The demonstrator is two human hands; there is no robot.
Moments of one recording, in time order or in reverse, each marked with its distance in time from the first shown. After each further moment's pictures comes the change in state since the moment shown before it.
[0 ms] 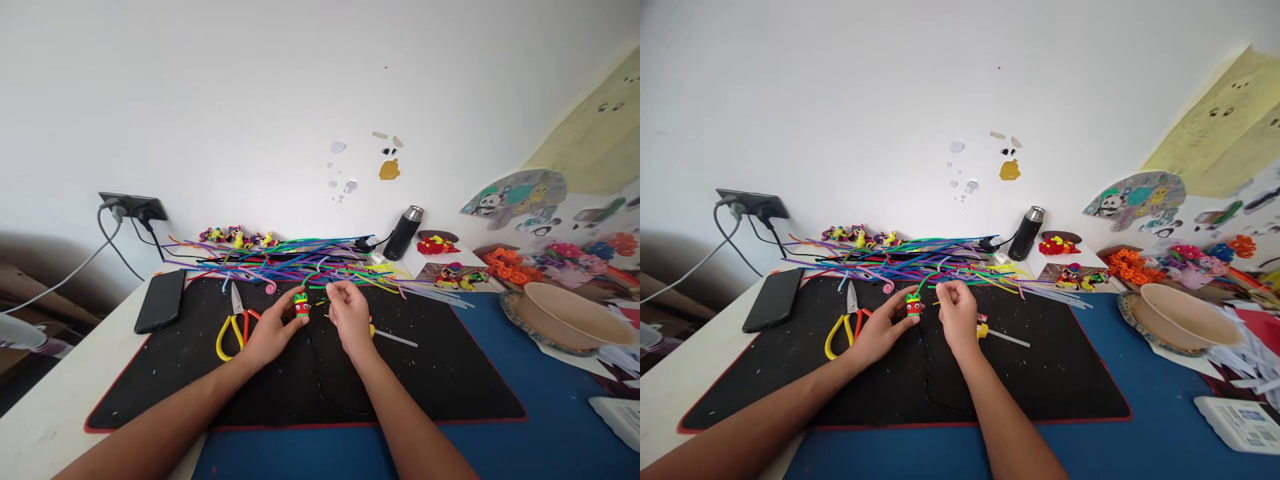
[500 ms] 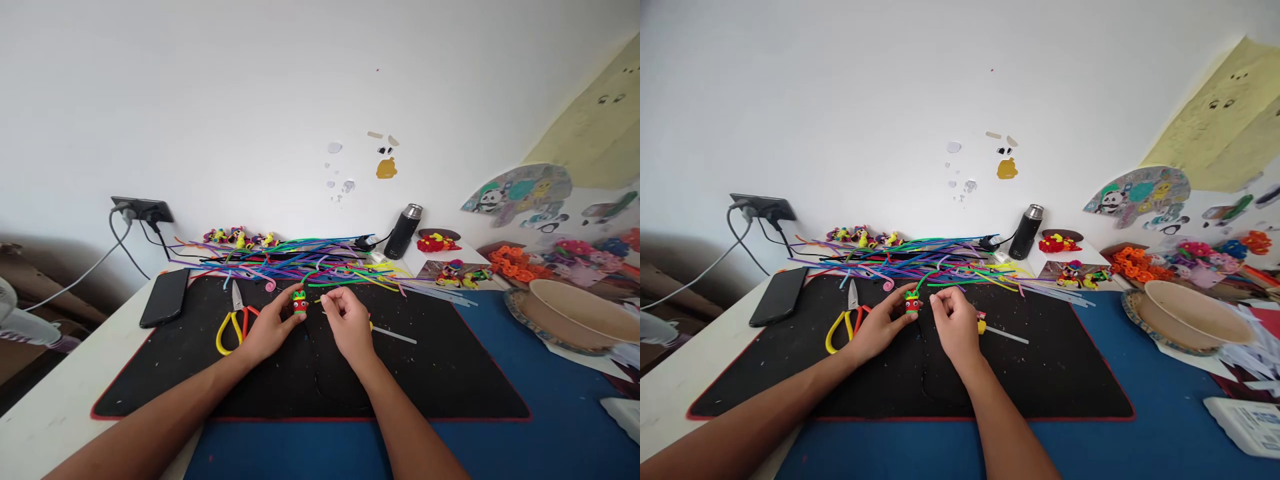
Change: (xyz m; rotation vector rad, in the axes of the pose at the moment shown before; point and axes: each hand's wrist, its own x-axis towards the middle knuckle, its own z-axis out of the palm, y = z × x) left_hand -0.002 0.001 -0.001 0.111 0.022 -0.005; right_hand -0.021 -0.006 -0.020 -0.430 -0.049 -0.195
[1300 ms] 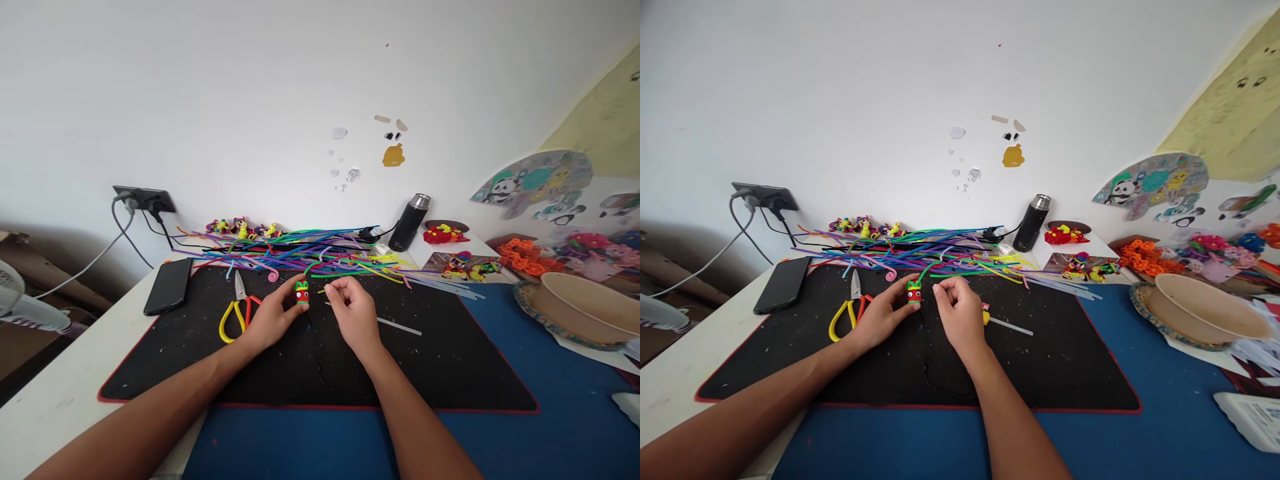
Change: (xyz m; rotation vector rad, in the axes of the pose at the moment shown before) left_hand 0.001 0.000 0.000 0.076 0.033 0.036; right_hand 0.001 0.002 -0.003 -0.034 -0.009 -0.017
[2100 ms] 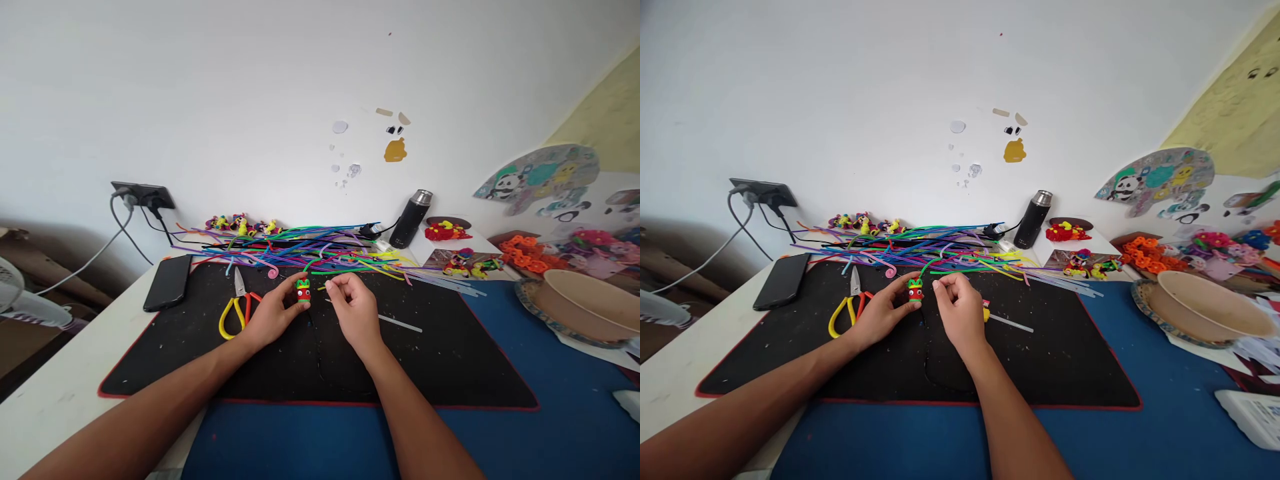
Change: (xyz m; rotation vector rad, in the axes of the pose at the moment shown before) left_hand 0.000 0.002 0.000 0.013 -0.028 -0.009; right_hand 0.000 -0.002 0.000 -0.030 0.022 -0.026
